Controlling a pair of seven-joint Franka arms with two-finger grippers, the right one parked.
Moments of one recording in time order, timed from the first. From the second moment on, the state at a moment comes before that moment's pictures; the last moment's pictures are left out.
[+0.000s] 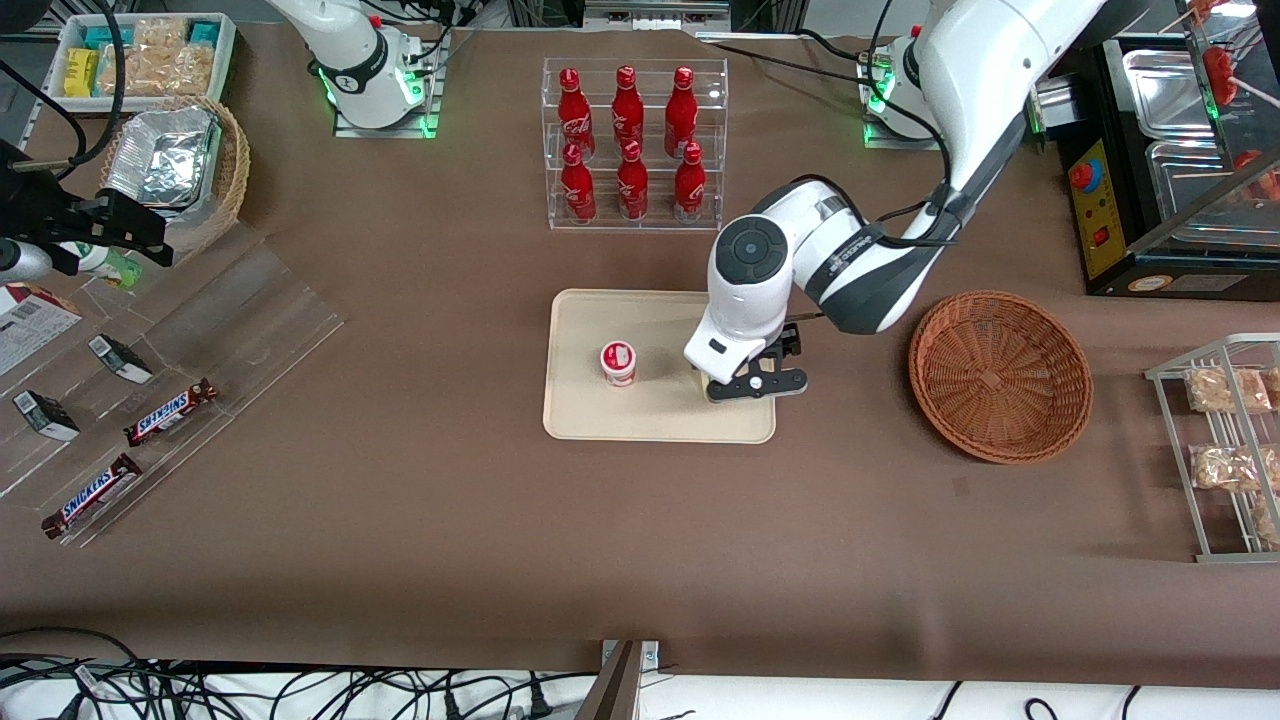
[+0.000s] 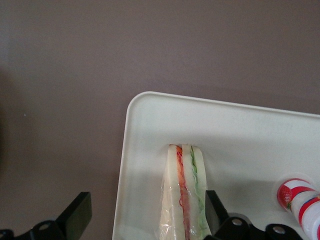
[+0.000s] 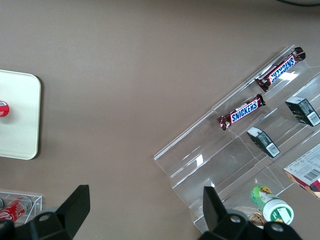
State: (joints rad) arm -0.11 0.67 -0.61 -1.50 0.49 1.96 -1.01
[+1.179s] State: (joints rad) arm 0.13 0.47 -0.61 -1.38 0.30 1.72 -0.86
